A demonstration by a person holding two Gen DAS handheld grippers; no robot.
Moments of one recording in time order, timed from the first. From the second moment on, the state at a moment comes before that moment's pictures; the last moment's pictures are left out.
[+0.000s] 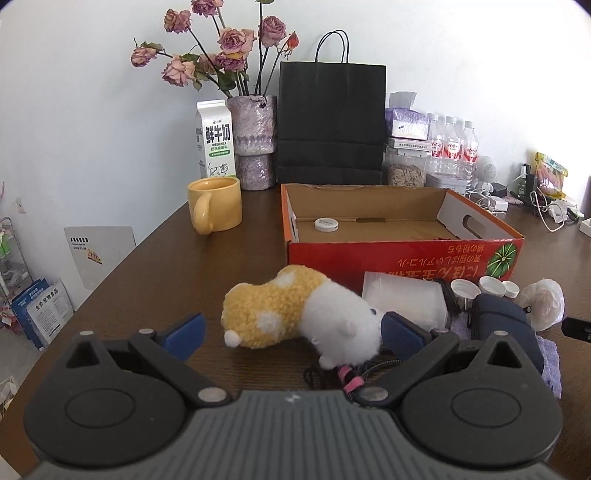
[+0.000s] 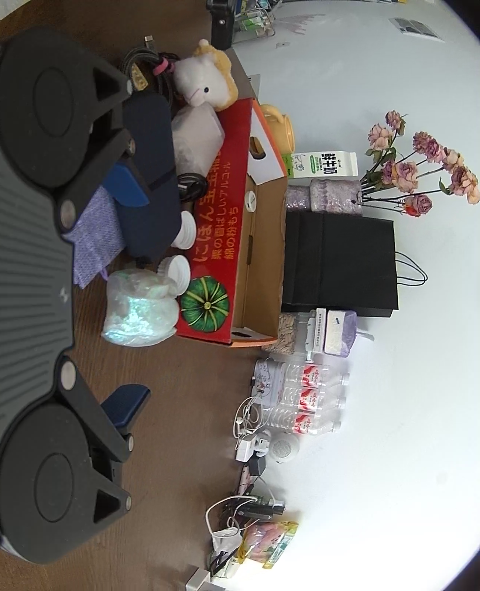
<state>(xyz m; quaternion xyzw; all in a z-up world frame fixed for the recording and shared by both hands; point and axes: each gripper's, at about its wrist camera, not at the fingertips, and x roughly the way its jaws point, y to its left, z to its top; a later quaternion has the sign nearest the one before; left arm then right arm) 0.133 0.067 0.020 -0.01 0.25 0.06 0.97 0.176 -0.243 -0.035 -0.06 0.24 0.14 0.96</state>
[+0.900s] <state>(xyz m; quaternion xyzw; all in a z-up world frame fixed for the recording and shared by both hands) 0.160 0.062 0.008 -0.04 0.28 0.06 0.96 0.239 -0.253 -0.056 0.00 0.27 0.18 0.95</state>
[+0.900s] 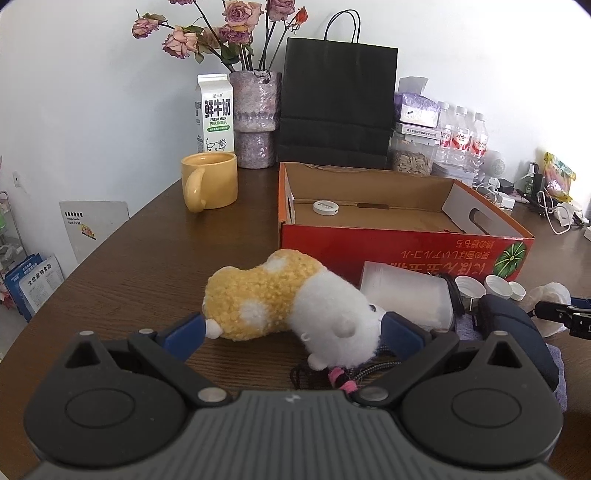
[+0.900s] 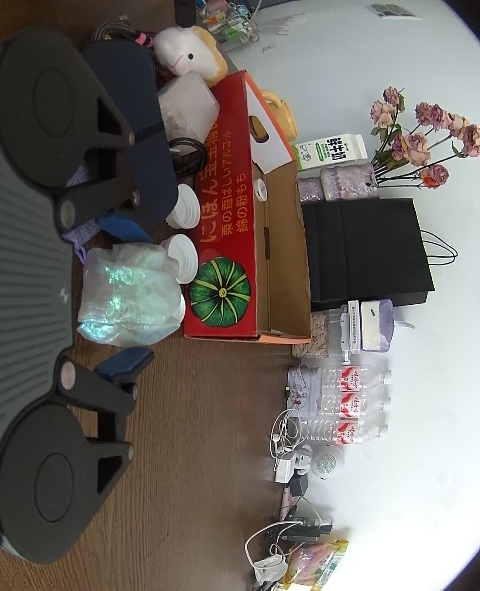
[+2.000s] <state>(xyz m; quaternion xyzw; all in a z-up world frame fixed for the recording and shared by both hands) 0.153 0.087 -0.007 -0.06 0.33 0.03 0.94 0.230 -0.262 -0.053 0.02 0.24 0.16 0.96</state>
